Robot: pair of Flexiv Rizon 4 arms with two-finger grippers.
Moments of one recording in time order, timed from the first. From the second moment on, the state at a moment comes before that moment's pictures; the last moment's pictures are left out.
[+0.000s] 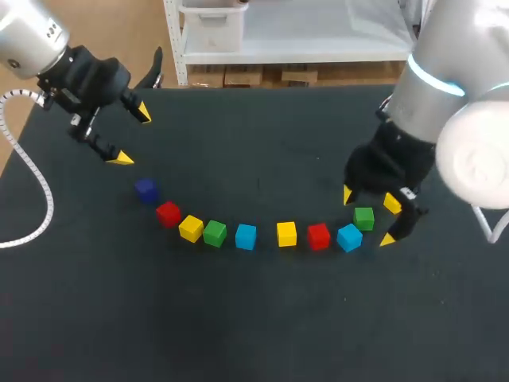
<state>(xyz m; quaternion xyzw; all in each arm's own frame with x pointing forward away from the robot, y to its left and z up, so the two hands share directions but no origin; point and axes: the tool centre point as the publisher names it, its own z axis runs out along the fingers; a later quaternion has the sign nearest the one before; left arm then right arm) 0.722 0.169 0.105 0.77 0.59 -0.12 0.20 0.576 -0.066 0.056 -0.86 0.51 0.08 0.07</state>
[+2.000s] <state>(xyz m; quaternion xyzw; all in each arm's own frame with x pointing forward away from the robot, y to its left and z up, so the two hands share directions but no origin) 0.722 0.169 0.105 0.77 0.59 -0.12 0.20 0.611 -0.052 0.001 -0.82 0.57 0.06 0.04</state>
